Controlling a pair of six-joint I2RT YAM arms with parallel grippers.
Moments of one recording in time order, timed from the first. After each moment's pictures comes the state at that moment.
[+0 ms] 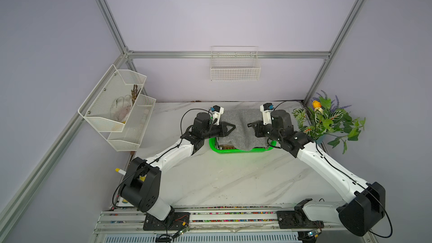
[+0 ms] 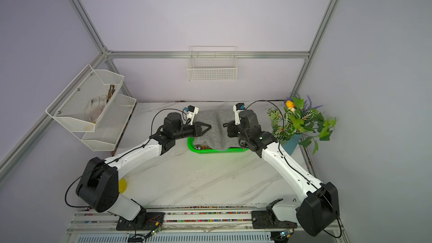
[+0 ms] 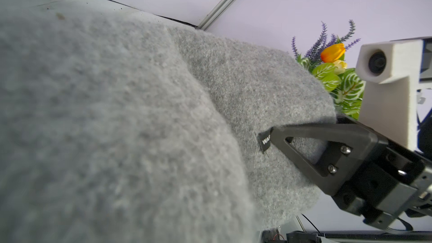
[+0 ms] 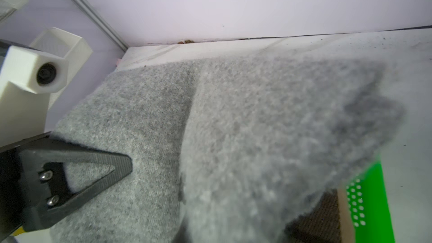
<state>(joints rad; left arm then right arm) -0.49 1.61 1.11 0.16 0.55 -0.67 0.44 1.33 1.16 -0.36 -0.05 0.34</state>
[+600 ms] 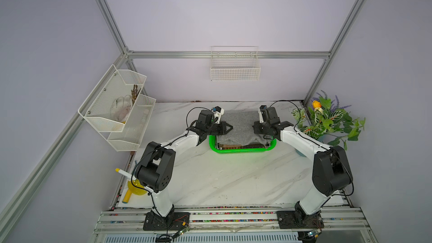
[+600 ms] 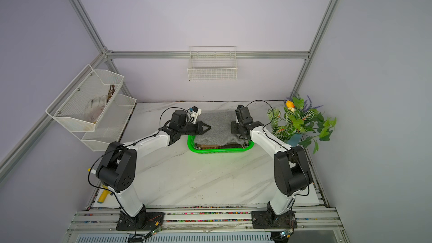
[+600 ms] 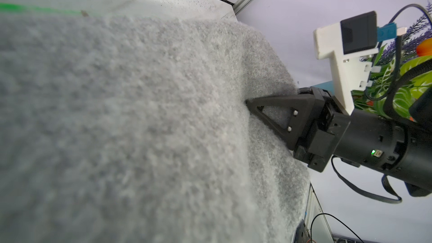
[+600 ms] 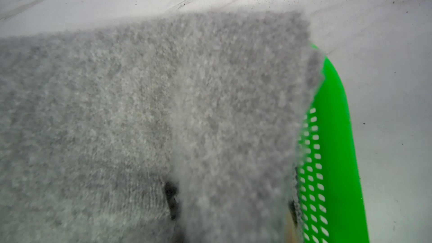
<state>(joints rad) -0.44 1.80 1.21 0.05 0.55 -0.56 0.33 1.71 1.25 -0.37 0.06 0.27</state>
